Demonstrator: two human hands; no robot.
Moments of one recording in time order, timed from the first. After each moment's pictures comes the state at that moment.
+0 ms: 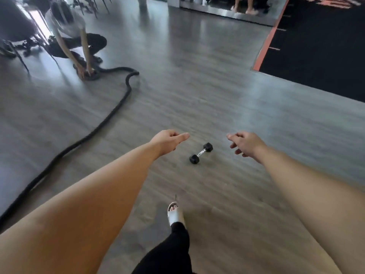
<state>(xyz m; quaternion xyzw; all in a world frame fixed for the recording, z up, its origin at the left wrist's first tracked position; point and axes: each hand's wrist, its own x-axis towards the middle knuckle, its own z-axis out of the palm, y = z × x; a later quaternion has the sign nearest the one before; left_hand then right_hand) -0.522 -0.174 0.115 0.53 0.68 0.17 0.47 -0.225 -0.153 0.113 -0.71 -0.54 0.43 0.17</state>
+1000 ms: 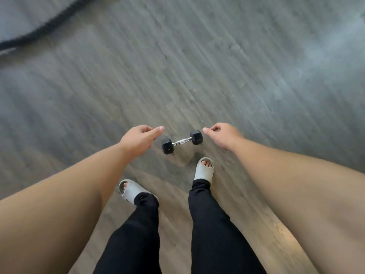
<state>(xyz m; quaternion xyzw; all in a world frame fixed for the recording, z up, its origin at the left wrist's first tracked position) -0.417 0.239 -0.234 0.18 0.80 0.17 0.55 -0.179 0.394 -0.251 -0.61 -0.63 0.45 -0.18</state>
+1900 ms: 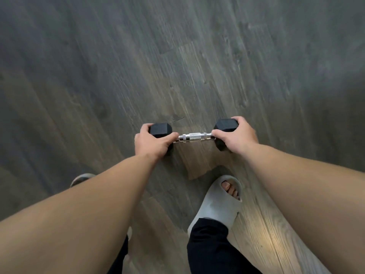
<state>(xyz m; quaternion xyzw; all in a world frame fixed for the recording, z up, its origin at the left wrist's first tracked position) -0.338 0.237 -0.768 -0.07 0.86 0.23 0.45 -0.177 0.422 -0.747 -0.65 -0.62 0.38 -0.22</state>
